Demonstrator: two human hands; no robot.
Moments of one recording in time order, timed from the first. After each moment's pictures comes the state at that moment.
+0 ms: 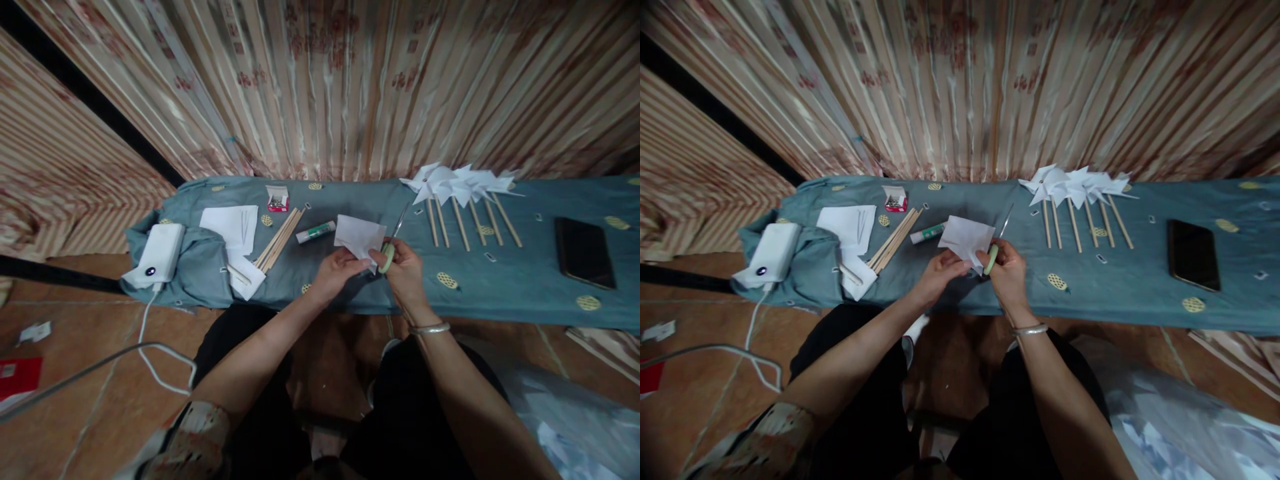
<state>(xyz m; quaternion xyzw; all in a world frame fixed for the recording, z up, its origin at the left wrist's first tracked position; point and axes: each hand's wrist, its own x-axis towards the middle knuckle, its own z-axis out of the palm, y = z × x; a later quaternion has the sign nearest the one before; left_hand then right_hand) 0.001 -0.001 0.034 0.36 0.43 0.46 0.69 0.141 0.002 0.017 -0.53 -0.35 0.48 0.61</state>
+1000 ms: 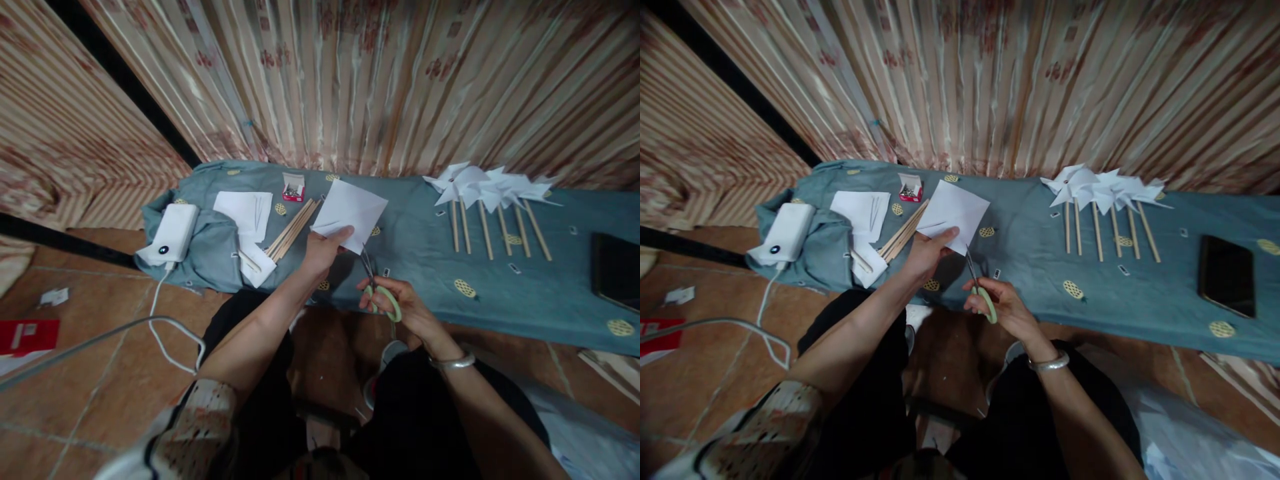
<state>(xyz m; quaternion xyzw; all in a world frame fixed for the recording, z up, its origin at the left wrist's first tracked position) -0.022 0.026 0.037 0.30 0.47 0.58 0.59 0.149 -0.043 0.031 -0.45 -0.50 0.67 0.30</state>
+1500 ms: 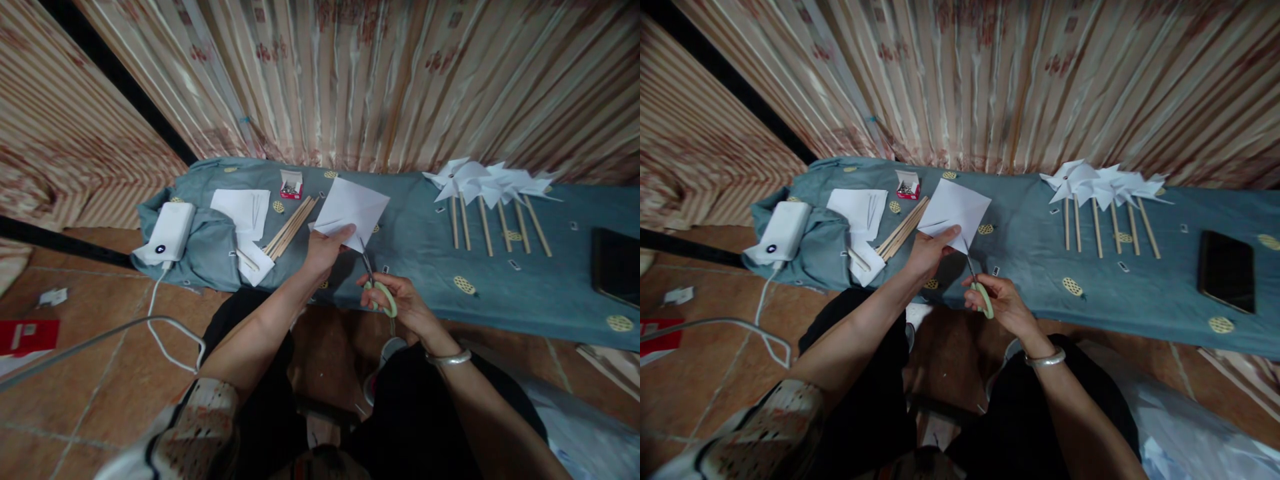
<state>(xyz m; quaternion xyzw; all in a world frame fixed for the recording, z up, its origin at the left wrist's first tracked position) -0.016 0.026 0.035 0.28 0.49 0.58 0.59 0.144 -0.041 0.033 -0.46 -0.49 0.67 0.31</state>
